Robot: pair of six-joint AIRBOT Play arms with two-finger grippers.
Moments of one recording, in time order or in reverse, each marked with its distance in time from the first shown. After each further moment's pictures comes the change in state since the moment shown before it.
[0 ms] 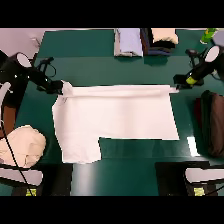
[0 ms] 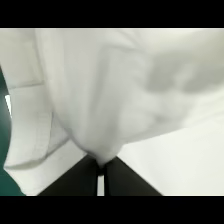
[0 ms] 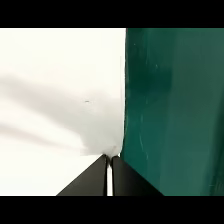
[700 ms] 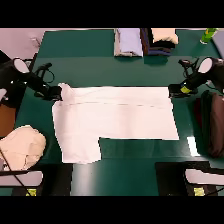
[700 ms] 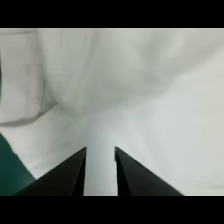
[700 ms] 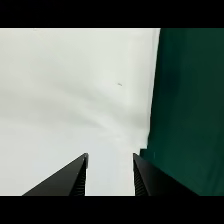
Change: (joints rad) left arm 0.001 0.158 -0.119 0.022 -0.024 -0.051; right arm 0.037 0.116 -0.159 0.022 -0.035 -0.002
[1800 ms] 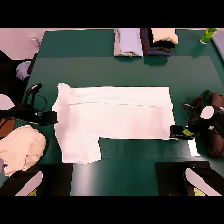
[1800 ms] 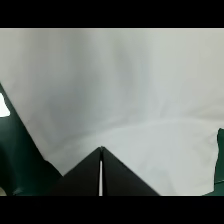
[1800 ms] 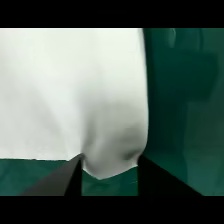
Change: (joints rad) left arm 0.000 0.529 -0.519 -0.059 0.055 -0.043; right arm -0.039 0.398 -0.713 0.047 -0.044 0.048
